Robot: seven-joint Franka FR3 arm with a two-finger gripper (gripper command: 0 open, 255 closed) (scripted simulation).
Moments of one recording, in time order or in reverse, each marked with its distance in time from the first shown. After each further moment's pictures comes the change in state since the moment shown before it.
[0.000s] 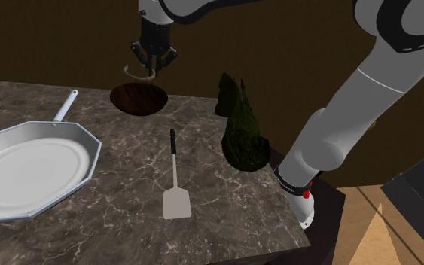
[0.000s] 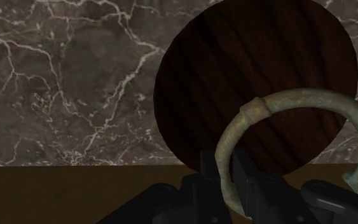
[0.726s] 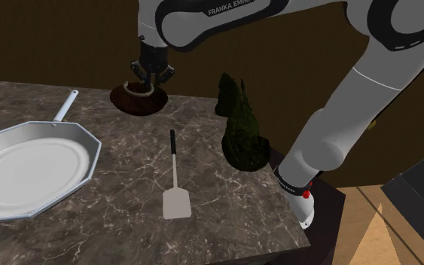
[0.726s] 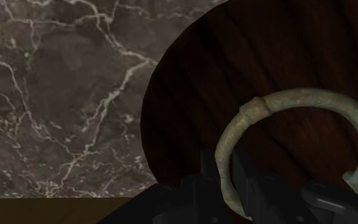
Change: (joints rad) arm 0.001 0.046 0.005 -0.092 -0.027 0.133 0.037
